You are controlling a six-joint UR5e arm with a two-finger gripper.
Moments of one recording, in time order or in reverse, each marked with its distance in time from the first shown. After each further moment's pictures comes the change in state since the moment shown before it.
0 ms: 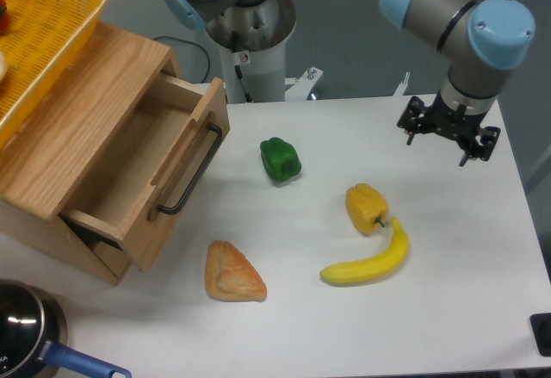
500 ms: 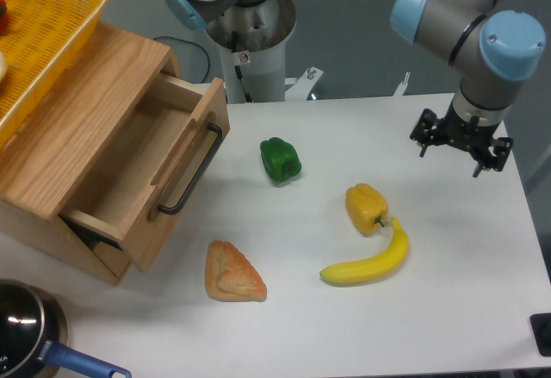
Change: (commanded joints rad) arm -0.003 -0.046 0.005 0.095 0.000 -0.006
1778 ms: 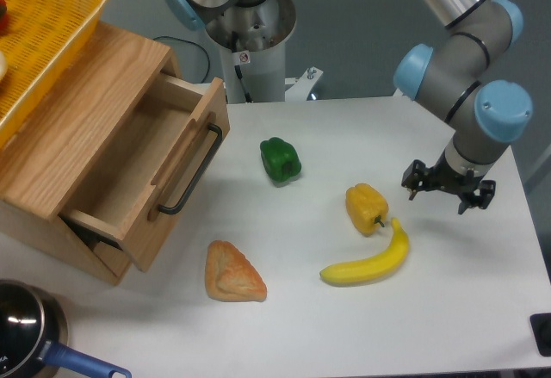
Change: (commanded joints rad) arm -0.034 -0.161 -0.058 0.100 -0.078 -0.195
